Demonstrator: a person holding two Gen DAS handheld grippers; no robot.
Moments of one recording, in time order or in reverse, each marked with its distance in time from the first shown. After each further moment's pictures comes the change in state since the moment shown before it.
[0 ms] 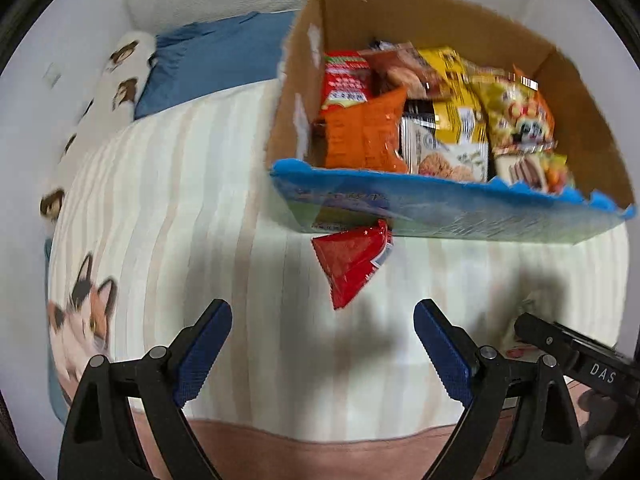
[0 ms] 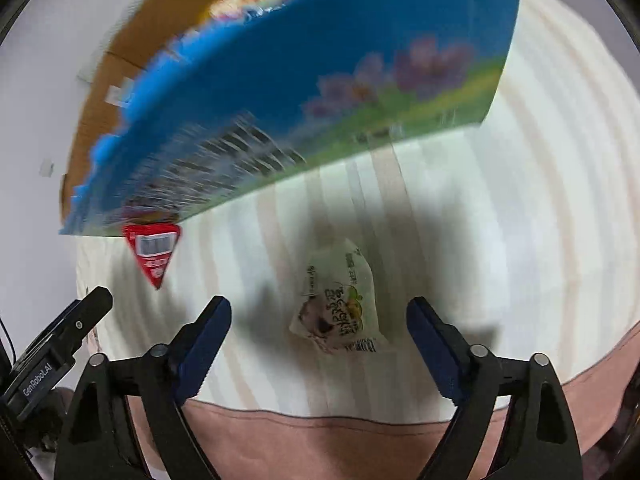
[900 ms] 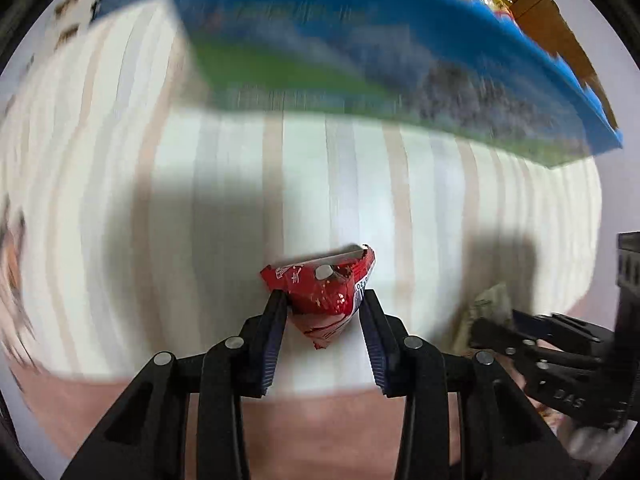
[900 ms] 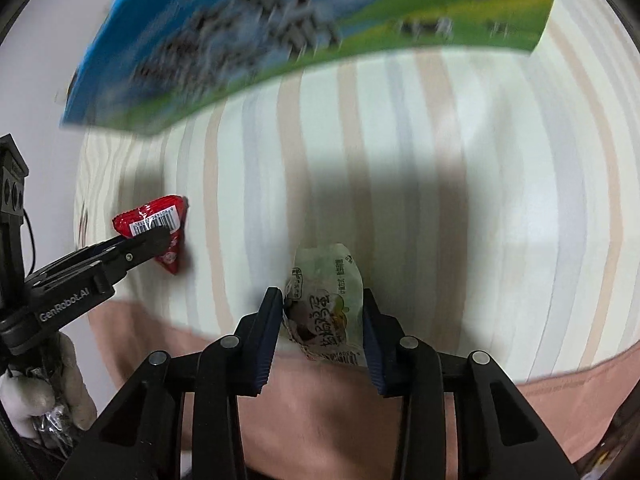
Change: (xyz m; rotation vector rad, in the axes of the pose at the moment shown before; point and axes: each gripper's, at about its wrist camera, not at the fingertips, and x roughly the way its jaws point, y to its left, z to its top) left arm 0.049 0.008 -0.066 -0.033 0.227 -0.245; right arm 0.020 -0.003 -0.038 -0.215 0.201 0.026
